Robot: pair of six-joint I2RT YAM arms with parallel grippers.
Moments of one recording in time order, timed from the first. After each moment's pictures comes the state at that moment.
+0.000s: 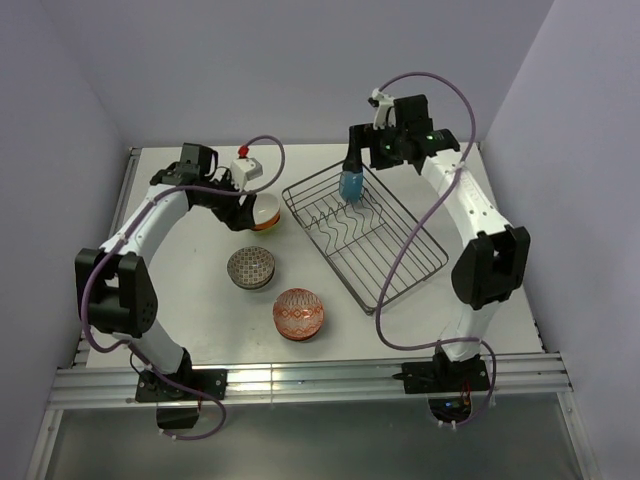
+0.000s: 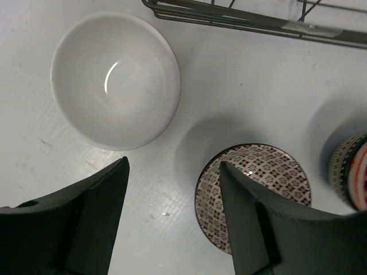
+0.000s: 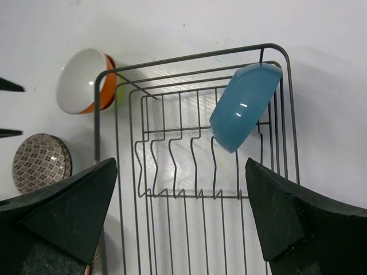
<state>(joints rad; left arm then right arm) -0.18 1.65 1.38 -0.71 0.56 0.49 0.26 1.83 1.81 -0.69 -0.36 0.09</state>
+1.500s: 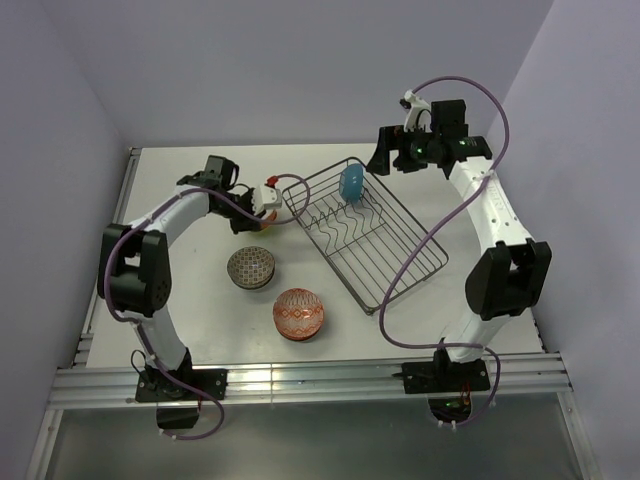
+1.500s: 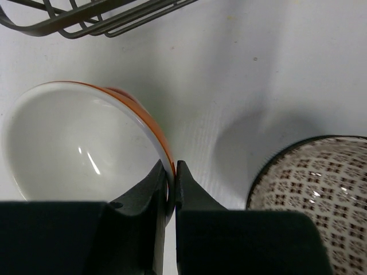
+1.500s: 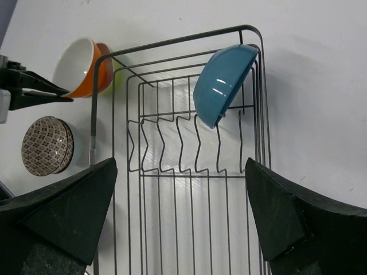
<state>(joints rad) -0.25 1.83 1.35 -0.64 0.61 1.03 0.09 1.70 1.68 -0.68 -0.54 0.03</state>
